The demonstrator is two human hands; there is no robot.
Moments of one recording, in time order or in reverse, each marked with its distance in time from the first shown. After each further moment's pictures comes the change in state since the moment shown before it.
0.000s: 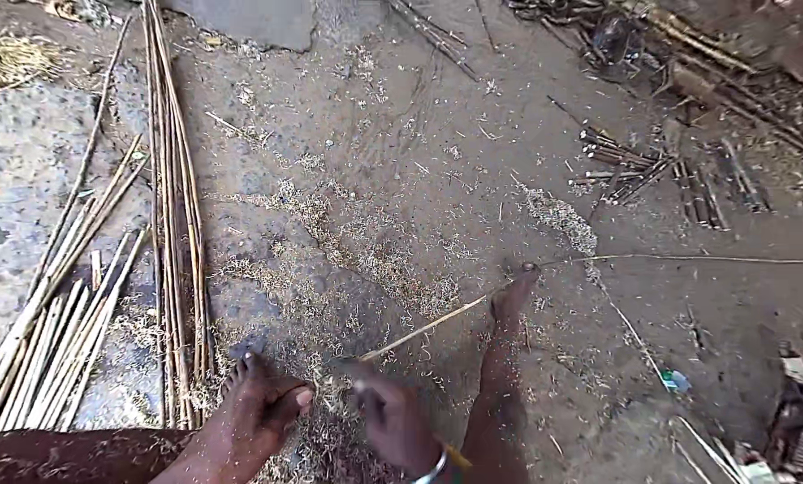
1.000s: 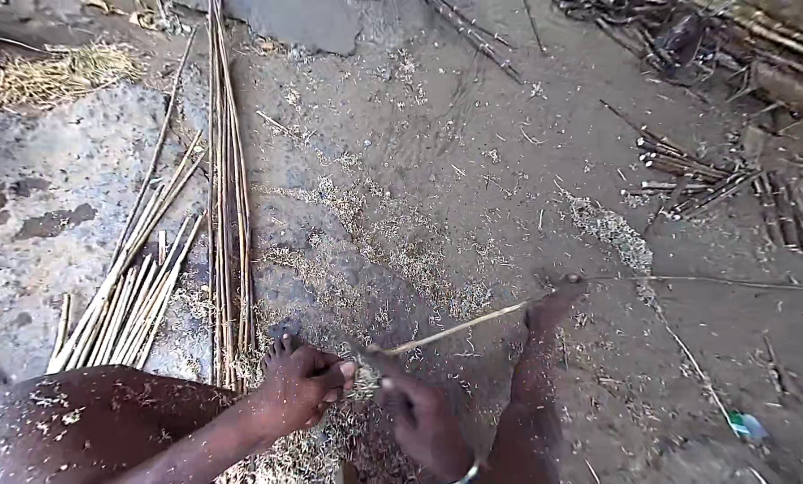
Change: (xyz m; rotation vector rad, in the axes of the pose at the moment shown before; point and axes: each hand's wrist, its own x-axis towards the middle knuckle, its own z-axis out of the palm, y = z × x) left_hand 0.004 0.031 -0.004 -0.420 -0.180 -0.290; right_hand -0.014 -0.003 -0.001 0.049 -0.017 -0.072
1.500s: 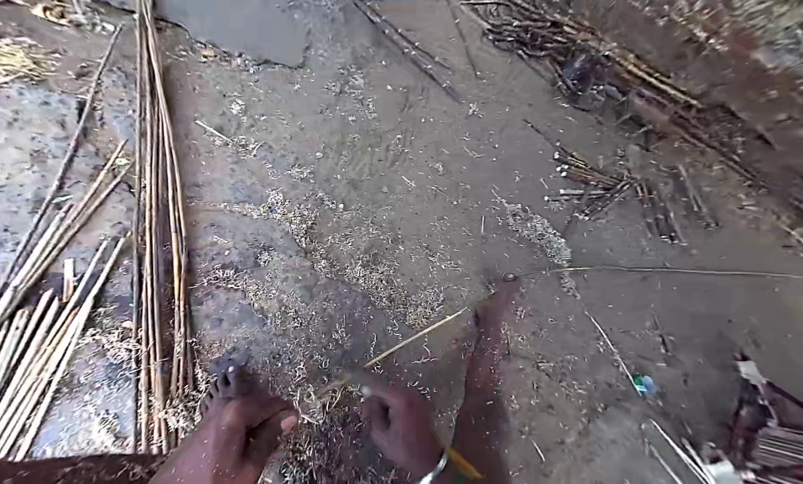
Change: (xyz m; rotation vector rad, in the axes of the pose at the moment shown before) left_hand -0.004 -0.033 -0.009 0.643 0.192 0.426; right_hand 0.008 0.023 -0.020 -0.207 -0.053 0.159
